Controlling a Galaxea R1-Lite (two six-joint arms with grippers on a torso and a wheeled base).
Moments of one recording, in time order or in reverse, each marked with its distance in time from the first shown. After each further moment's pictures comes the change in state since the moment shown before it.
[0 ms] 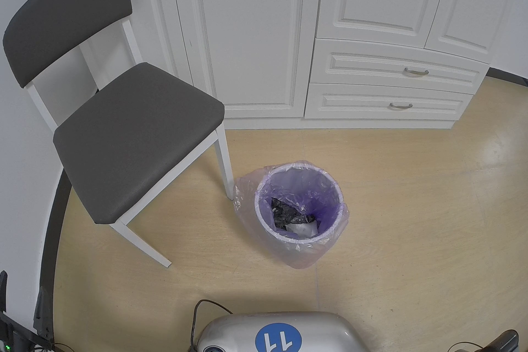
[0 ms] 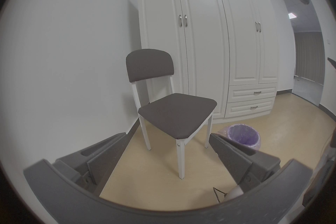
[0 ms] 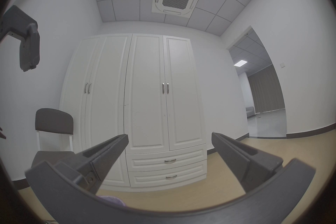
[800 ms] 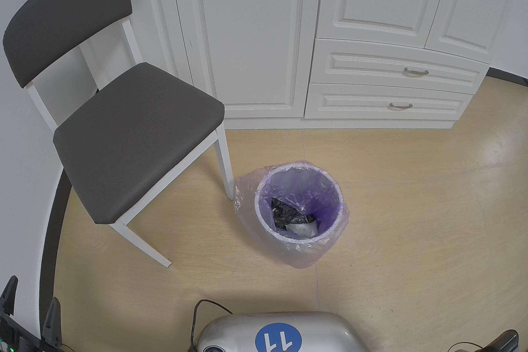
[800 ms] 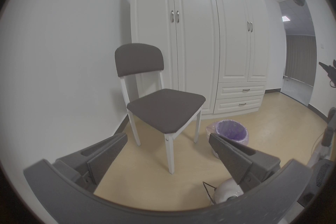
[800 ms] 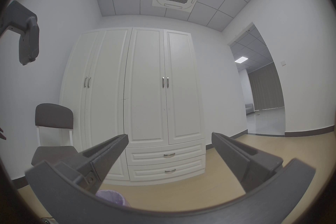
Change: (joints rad) left arm 0.002 0.001 0.000 0.043 -0.102 -0.012; right arm 0.000 0.000 0.002 0.050 -0.001 0.000
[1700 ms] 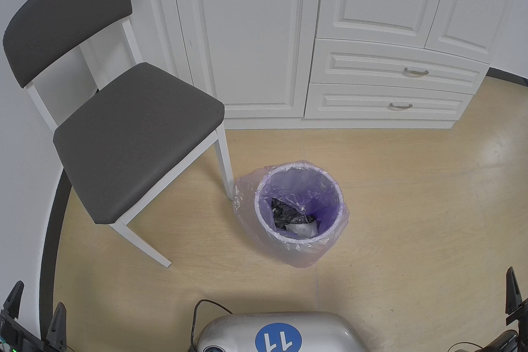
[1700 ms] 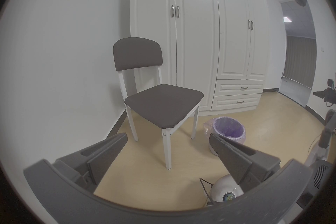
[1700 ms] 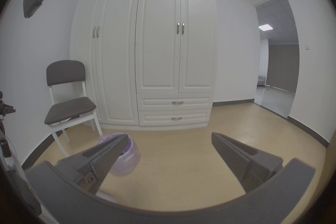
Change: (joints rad) left arm 0.000 0.001 0.000 0.049 -0.021 -0.027; right arm 0.000 0.001 0.000 0.500 0.115 -0.002
